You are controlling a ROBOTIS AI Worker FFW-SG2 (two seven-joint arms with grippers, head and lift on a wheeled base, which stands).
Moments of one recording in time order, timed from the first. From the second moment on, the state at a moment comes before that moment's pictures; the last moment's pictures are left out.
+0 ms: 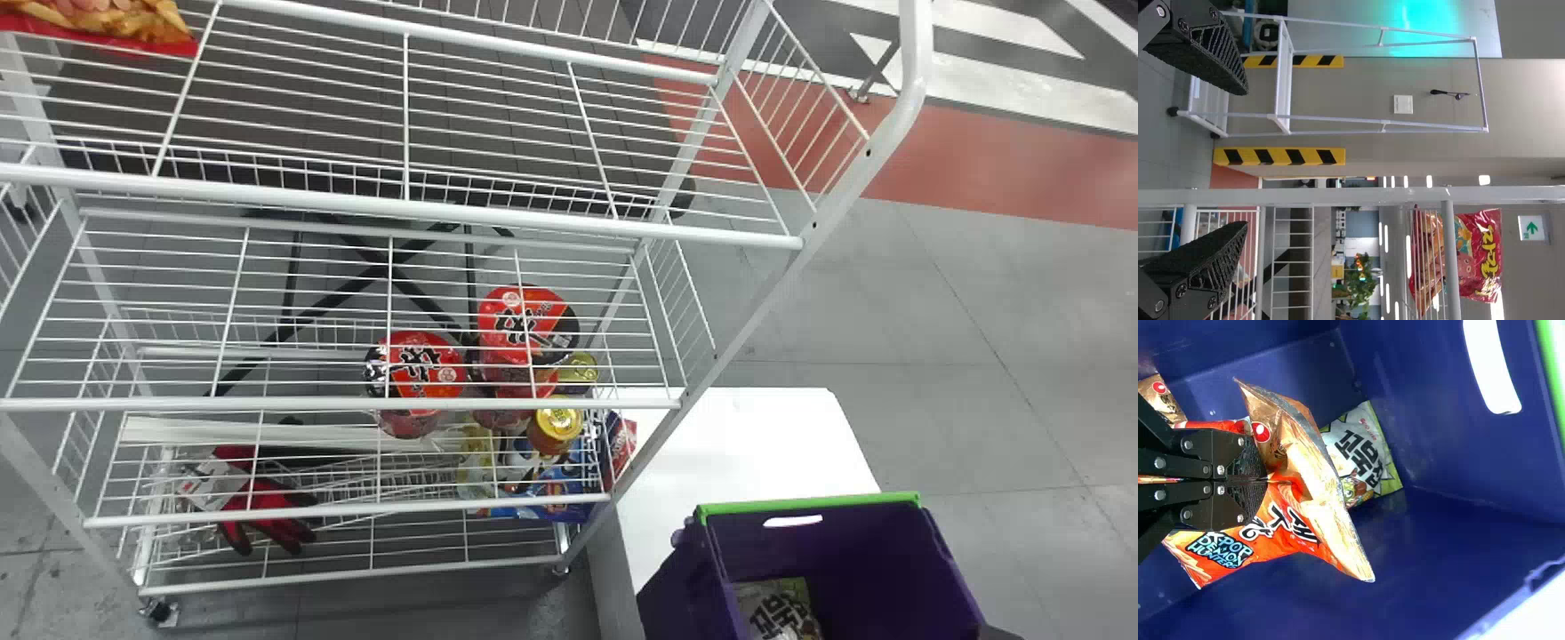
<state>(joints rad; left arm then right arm) 0.47 0.21 -0.01 -1.34 0.19 -0.81 0.14 0.44 -0.25 -0.66 -1.28 -0.12 0.60 0.30</state>
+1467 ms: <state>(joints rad) 0.46 0.21 -0.01 -1.32 0.19 -0.81 0.14 0.43 -0.26 -0.65 -1.25 -0.11 0.57 0.30</state>
